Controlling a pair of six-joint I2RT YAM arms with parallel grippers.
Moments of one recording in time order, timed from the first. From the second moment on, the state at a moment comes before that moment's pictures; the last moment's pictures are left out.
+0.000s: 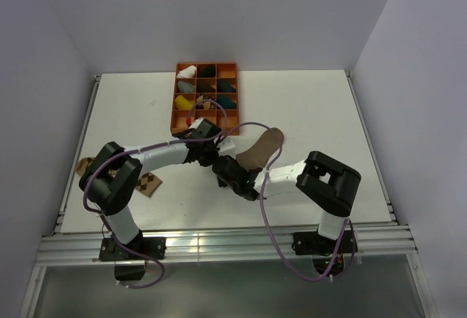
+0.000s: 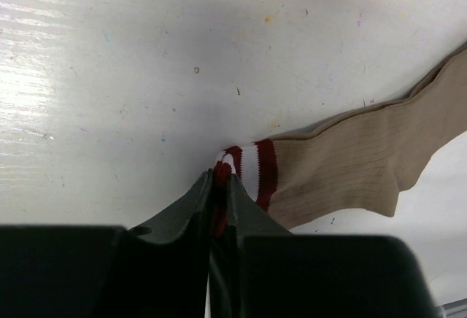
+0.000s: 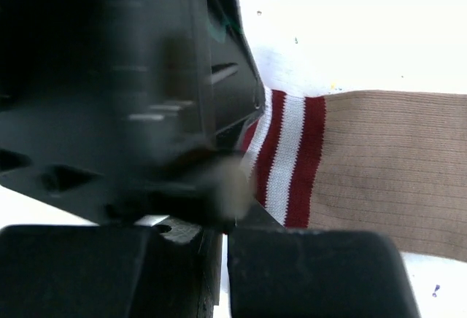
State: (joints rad) left arm -0.71 1.73 1.04 -0.33 -0.13 -1.02; right arm 1.06 1.77 0.81 0.24 0.46 0.52
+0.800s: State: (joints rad) left arm -0.70 1.54 0.82 -0.07 -0.07 -1.07; right arm 0.61 1.73 0.48 0.71 -0.36 0.81
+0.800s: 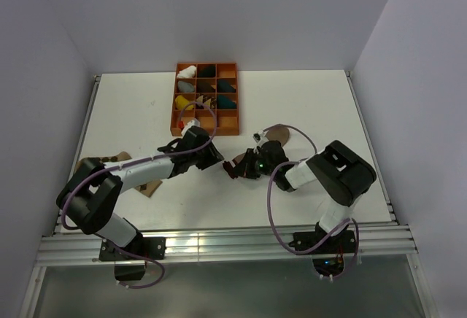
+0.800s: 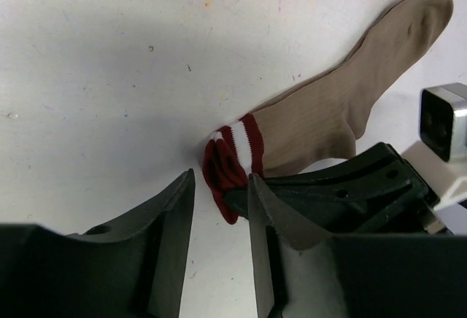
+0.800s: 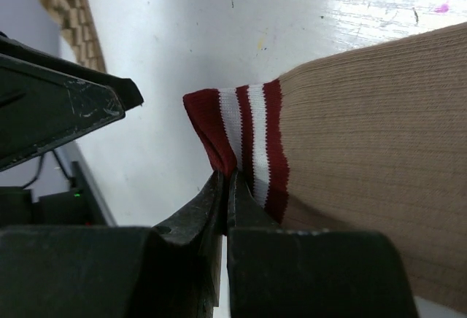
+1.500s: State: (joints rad) left arm -0.70 1.55 0.65 0.12 -0.09 -1.13; right arm 0.54 1.83 0.45 0.88 -0.52 0.95
